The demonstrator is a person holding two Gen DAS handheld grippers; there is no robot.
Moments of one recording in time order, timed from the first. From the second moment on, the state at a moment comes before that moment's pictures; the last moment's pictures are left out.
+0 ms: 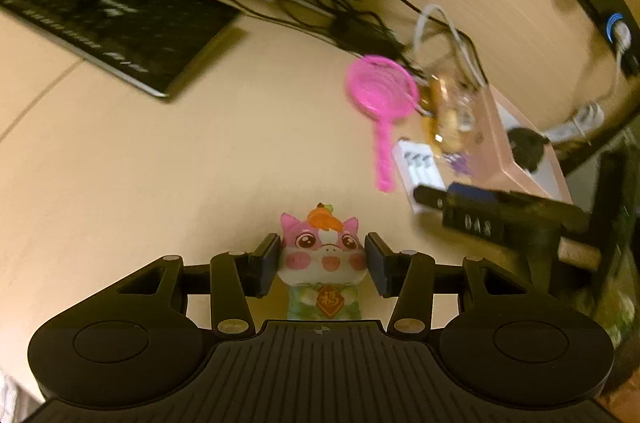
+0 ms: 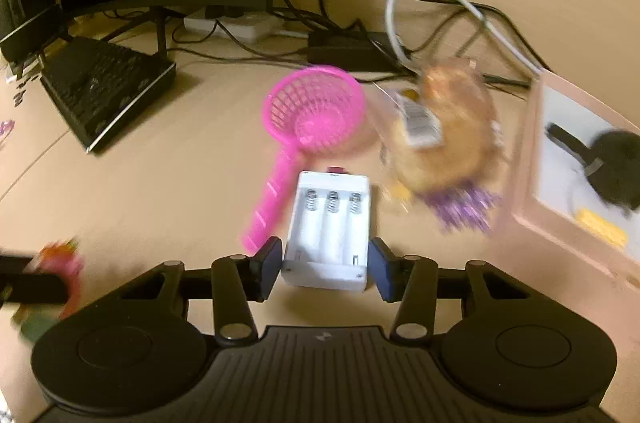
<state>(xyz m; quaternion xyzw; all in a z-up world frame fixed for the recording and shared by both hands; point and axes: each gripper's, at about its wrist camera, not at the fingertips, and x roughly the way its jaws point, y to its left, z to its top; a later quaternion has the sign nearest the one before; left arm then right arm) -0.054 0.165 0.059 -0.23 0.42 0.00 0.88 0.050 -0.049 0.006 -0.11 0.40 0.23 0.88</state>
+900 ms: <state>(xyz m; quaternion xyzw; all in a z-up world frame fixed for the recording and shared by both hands) -0.010 0.121 0.056 -0.21 0.45 -0.07 0.87 -0.057 -0.075 0.010 -0.10 0.43 0.26 0.86</state>
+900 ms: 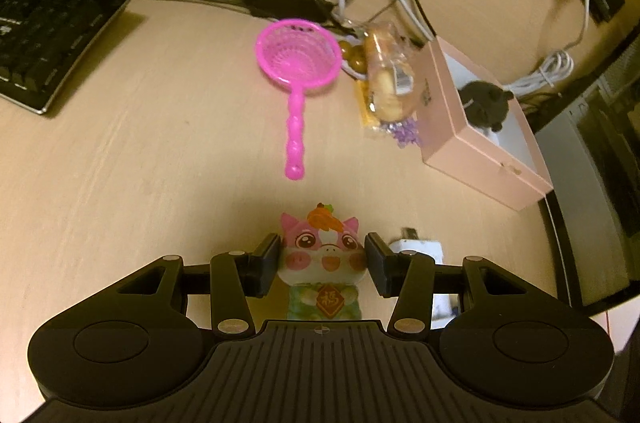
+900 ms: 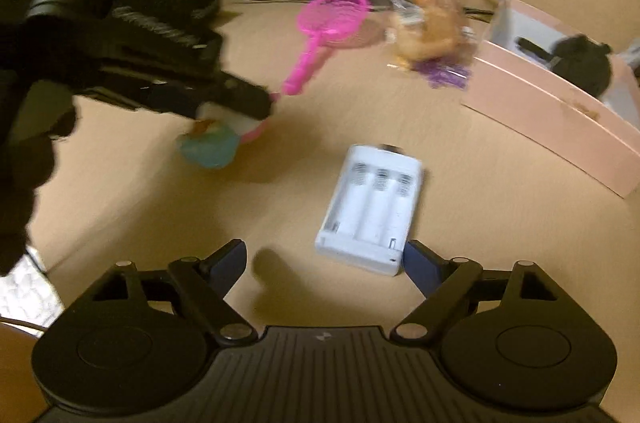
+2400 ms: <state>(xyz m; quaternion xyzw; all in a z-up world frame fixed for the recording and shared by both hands) -0.001 0.059 0.081 -0.13 0.44 -0.18 0.87 -0.065 -0.198 0.085 -0.01 0.38 0.09 0.92</state>
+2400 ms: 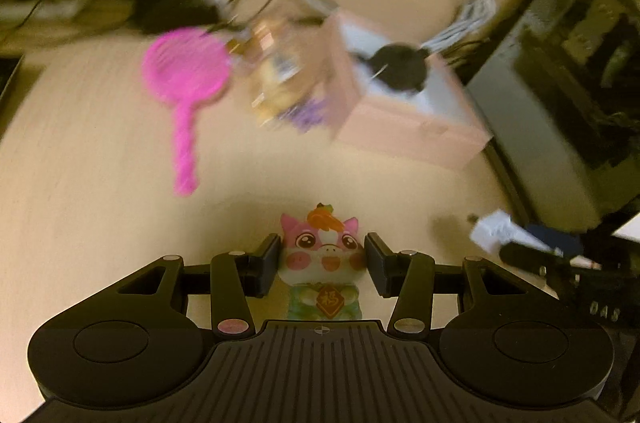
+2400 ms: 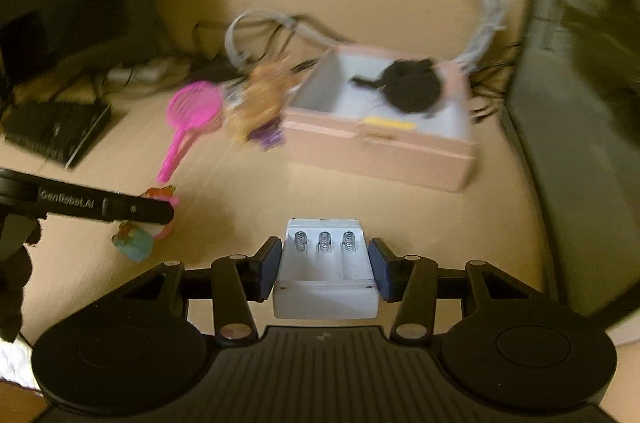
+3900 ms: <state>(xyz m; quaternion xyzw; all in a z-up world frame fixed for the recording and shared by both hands) 0.061 0.048 0.084 -0.03 0.36 -0.09 0.93 0.020 -0.210 0.051 -0.06 0.32 0.12 0.94</state>
